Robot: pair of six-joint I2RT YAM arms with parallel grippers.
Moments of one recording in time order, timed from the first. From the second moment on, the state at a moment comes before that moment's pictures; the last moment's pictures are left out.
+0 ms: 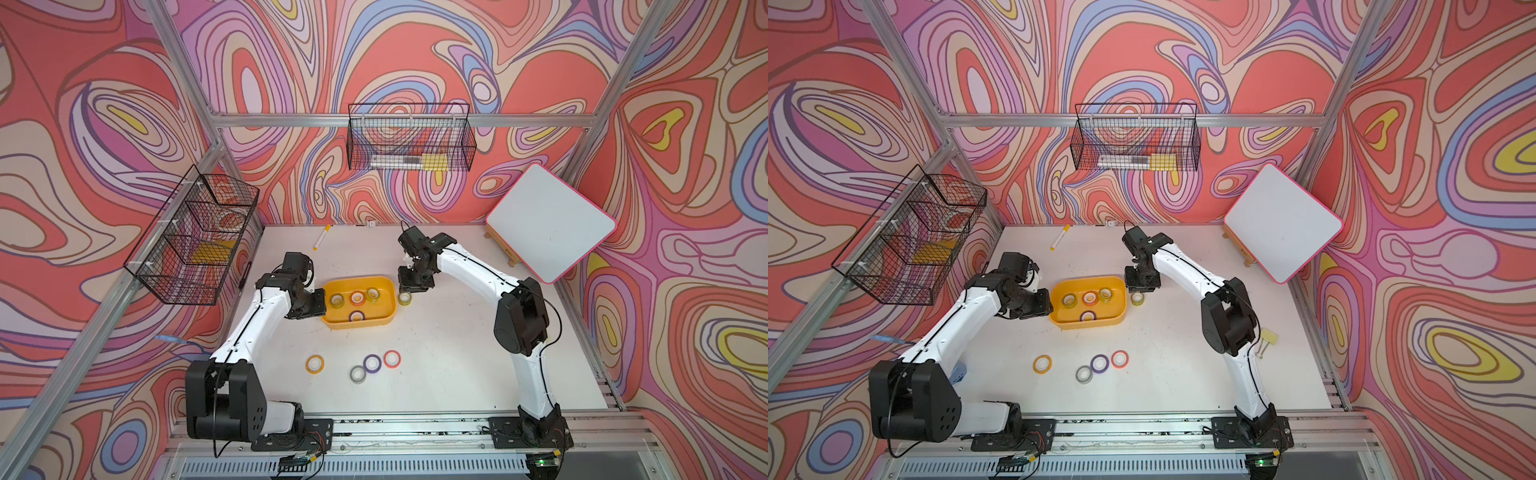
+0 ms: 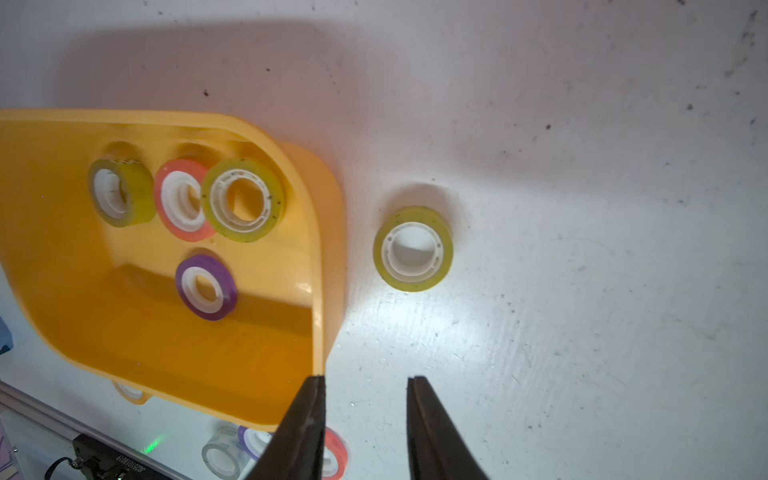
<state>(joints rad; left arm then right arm) -0.05 1.38 1.07 -0.93 0.13 -0.20 0.59 2.14 1.93 -1.09 -0.16 0.49</state>
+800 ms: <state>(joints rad) -0.05 1.38 1.07 -0.94 0.11 -0.20 0.54 2.35 2.08 -1.11 -0.13 0.41</state>
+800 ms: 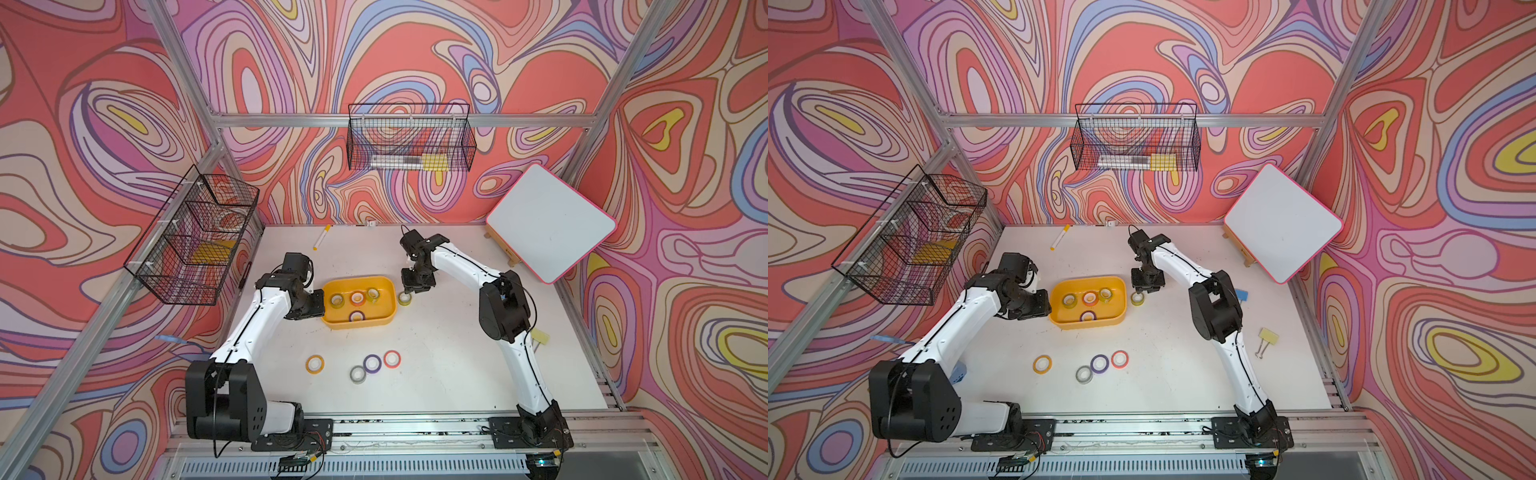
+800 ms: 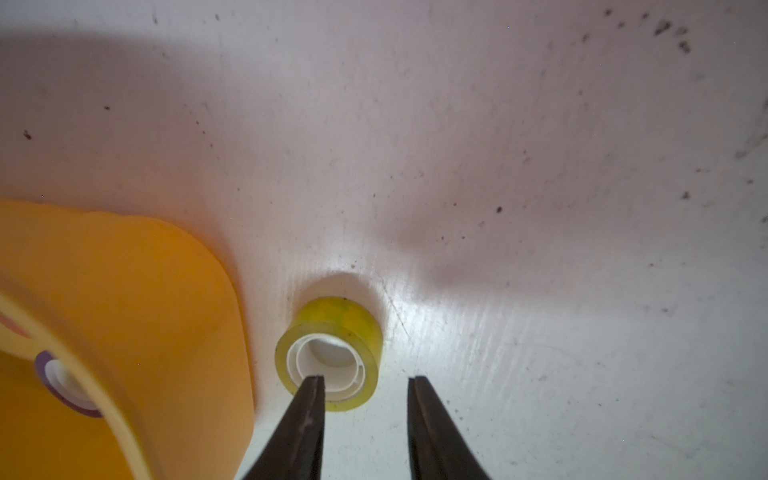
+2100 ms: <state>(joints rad) -0.05 1.42 1.07 -0.94 0.11 -0.20 0.54 2.39 2.04 -1.10 -0.16 0.40</state>
